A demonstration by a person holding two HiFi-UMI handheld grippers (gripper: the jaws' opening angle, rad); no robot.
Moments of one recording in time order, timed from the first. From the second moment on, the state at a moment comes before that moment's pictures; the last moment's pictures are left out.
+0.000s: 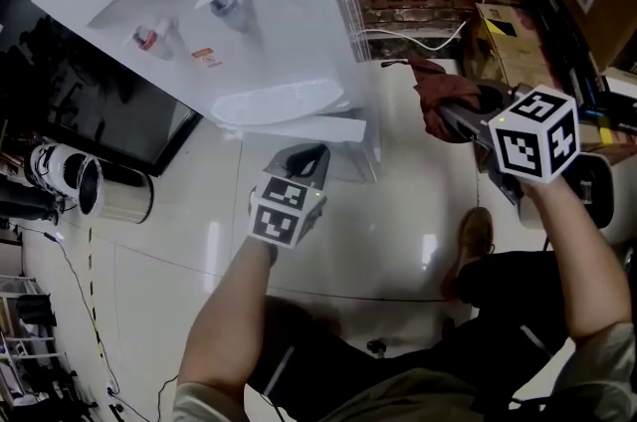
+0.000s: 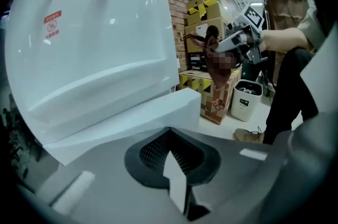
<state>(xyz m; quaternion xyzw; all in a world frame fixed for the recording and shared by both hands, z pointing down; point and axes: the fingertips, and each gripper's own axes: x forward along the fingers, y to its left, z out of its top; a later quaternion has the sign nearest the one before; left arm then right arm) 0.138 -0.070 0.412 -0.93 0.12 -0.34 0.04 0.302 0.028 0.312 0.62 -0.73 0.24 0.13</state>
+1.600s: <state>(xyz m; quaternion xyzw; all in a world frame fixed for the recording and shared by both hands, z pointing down) 0.188 -0.035 0.393 -0.95 0.19 -0.24 -0.08 0.340 0.007 0.656 0.53 -0.66 0.43 0.33</state>
